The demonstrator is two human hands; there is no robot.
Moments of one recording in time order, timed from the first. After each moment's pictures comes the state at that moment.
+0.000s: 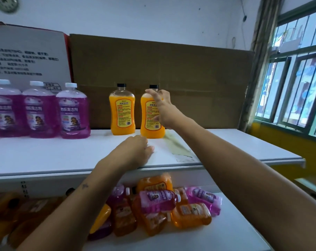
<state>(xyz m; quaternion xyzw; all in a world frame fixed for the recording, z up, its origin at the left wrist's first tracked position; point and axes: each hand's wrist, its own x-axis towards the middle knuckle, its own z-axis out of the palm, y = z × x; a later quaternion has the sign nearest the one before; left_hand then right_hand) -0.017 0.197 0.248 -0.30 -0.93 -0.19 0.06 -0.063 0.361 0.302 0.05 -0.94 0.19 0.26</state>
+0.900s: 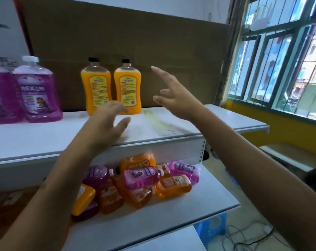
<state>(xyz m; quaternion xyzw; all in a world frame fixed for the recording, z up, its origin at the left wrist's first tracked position) -0.009 0.167 0.244 -0.42 -0.82 -0.32 0.22 0.054 0.380 0.291 0.07 -0.91 0.27 0.30</state>
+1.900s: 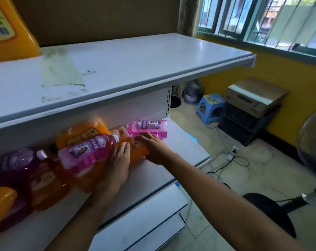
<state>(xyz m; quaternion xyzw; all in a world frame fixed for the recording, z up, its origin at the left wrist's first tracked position) -0.039 0.359 -0.067 -0.41 -0.91 -0.07 0.06 0.021 0.527 -0.072 -0.10 -0.98 0.17 0.08</state>
